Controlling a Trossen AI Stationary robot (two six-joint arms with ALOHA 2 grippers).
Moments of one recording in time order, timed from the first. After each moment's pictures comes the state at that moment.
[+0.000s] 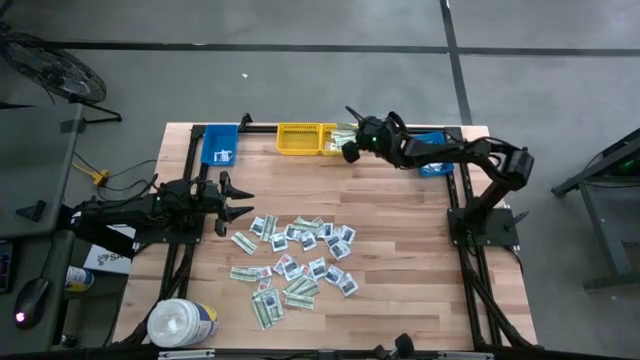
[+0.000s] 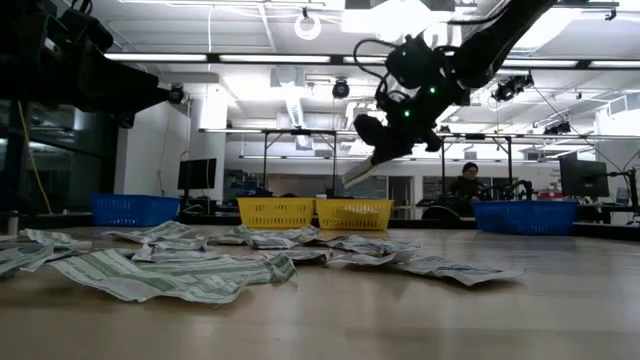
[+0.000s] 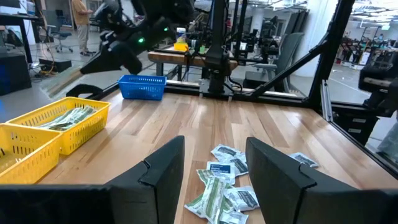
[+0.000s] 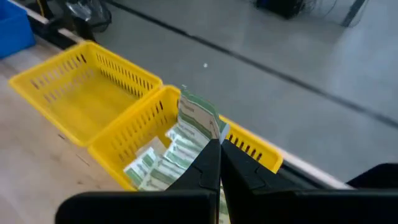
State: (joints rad) left arm 0.08 0.02 0.01 0.01 0.01 -0.09; right arm -0.52 1.65 0.92 0.19 0.39 0.22
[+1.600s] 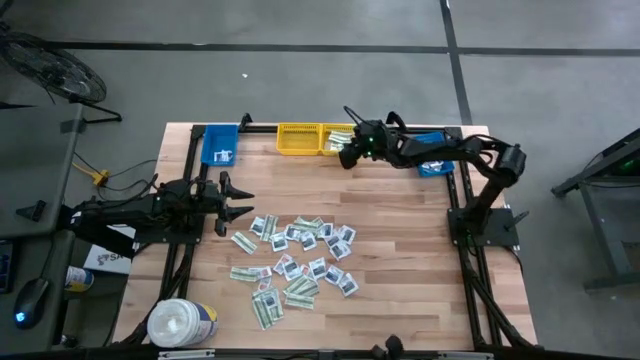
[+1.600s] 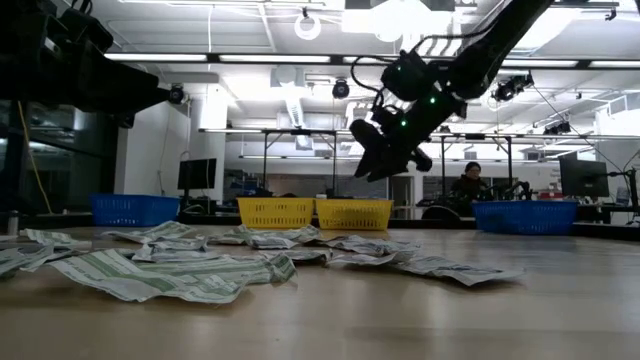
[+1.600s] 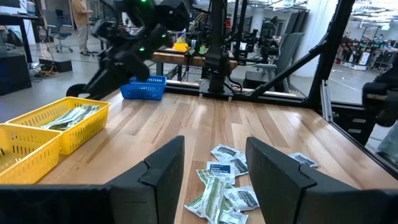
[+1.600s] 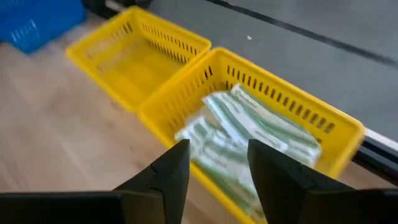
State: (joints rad) left arm 0.08 0.02 0.01 0.01 0.01 -0.09; right arm -0.53 1.71 0.92 0.19 0.16 0.31
